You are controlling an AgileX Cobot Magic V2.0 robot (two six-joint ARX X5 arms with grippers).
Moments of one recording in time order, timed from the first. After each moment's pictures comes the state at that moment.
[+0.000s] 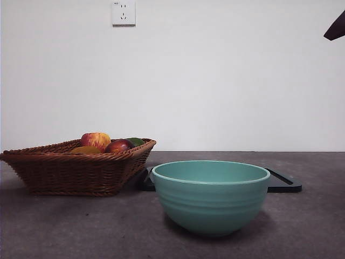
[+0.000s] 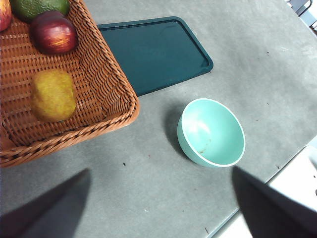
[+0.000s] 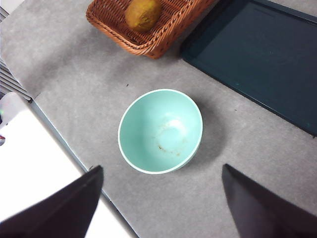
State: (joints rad) left arm -0.20 0.73 0.87 -0.85 0.55 -0.01; right arm 0.35 0.84 0.94 -0.93 -0.52 -0.05
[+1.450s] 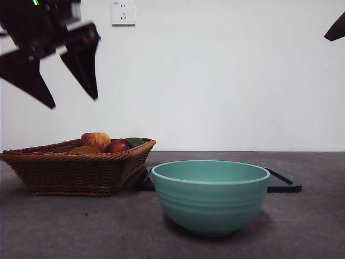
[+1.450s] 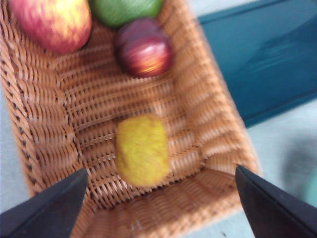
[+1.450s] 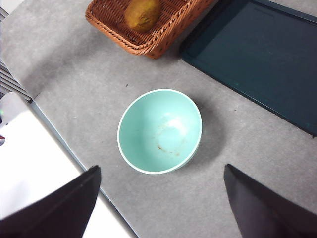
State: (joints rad) left arm -0.36 1.43 1.16 -0.67 0.10 -0.02; right arm 0.35 0.84 0.94 -0.93 -0.52 -0.05
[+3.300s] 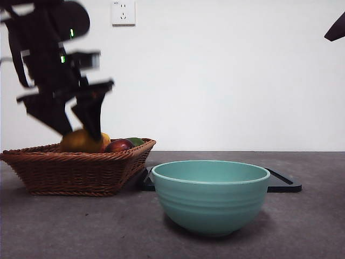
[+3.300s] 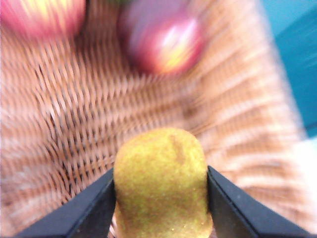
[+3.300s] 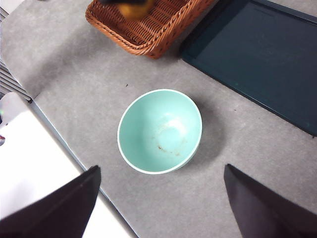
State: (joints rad) left arm -0.38 1.59 1.17 -0.53 0.06 -0.02; right arm 0.35 0.84 0.94 -0.93 -0.52 -0.05
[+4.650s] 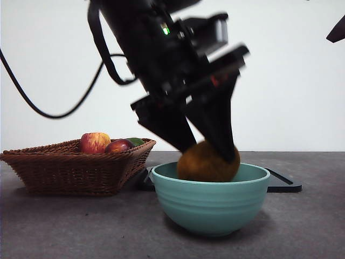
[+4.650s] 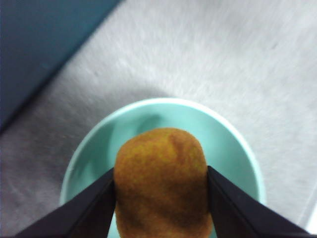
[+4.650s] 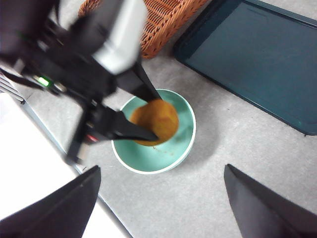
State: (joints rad) left arm -0.93 1.70 1.17 -0.46 0.11 -0.02; right arm 0.35 0.84 0.94 -0.93 -0.50 -0.05
